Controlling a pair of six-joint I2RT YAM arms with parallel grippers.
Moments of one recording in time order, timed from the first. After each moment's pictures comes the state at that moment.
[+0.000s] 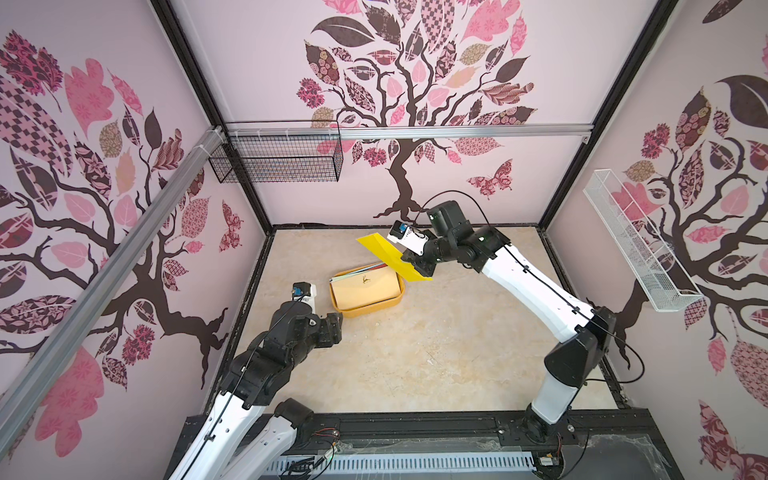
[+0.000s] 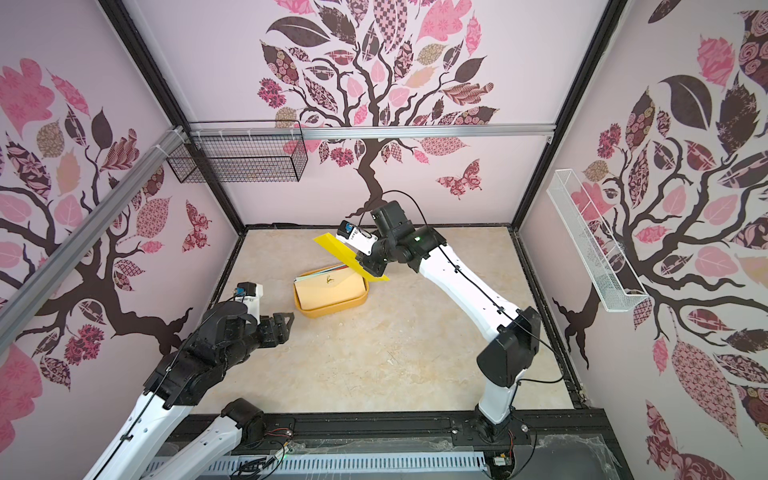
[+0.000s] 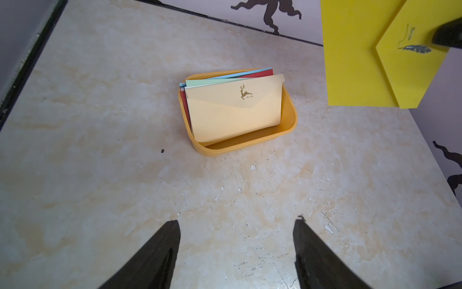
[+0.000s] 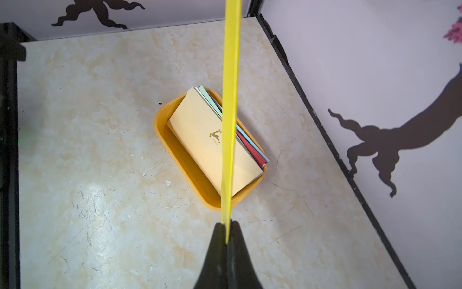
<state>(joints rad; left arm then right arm) -0.47 0.62 0.87 -0.88 -0.17 -0.43 0.67 1.80 1.96 -0.90 -0.27 -0.57</state>
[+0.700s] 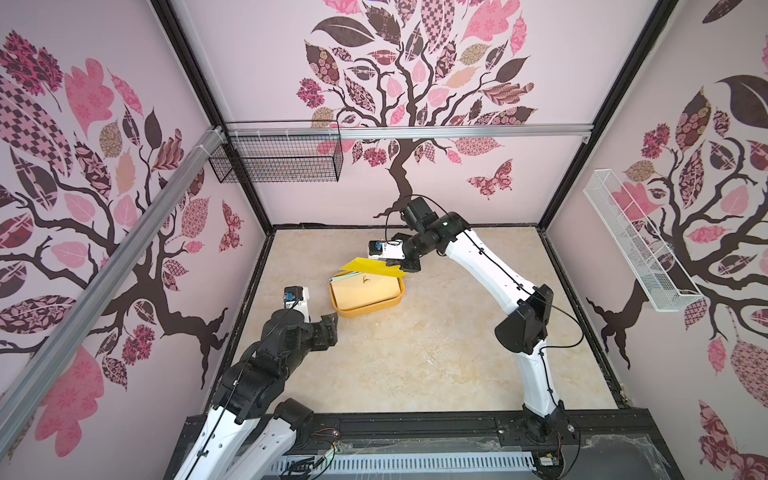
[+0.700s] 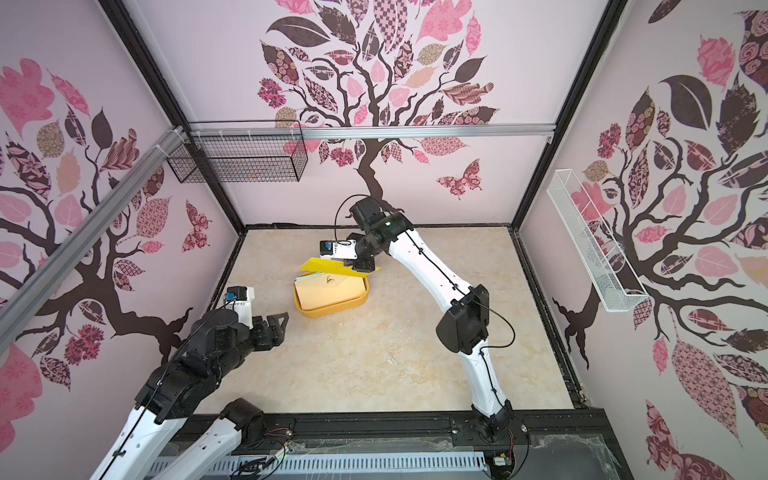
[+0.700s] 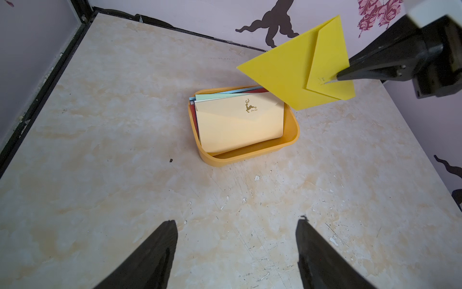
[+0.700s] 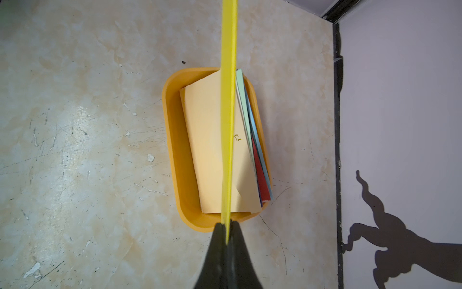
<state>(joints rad) -0.47 0.57 0.84 -0.86 -0.19 -0.42 0.68 2.17 2.35 -1.17 -0.35 -1.02</state>
